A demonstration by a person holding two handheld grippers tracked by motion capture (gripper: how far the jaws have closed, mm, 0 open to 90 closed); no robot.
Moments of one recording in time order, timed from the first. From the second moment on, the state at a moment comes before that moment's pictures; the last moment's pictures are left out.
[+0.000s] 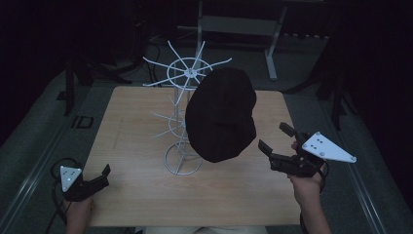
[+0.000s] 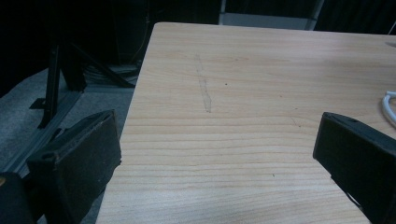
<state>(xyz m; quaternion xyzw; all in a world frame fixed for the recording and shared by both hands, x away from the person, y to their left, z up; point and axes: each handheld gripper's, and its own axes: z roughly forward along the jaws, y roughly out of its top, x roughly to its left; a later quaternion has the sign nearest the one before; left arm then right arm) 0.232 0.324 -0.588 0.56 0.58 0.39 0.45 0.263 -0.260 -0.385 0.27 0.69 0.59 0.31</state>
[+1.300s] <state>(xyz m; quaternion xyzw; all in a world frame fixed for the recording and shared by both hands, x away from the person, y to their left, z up) 0.231 0.324 -0.588 0.56 0.58 0.39 0.45 0.305 -0.365 -0.559 0.47 0.69 0.43 0.35</state>
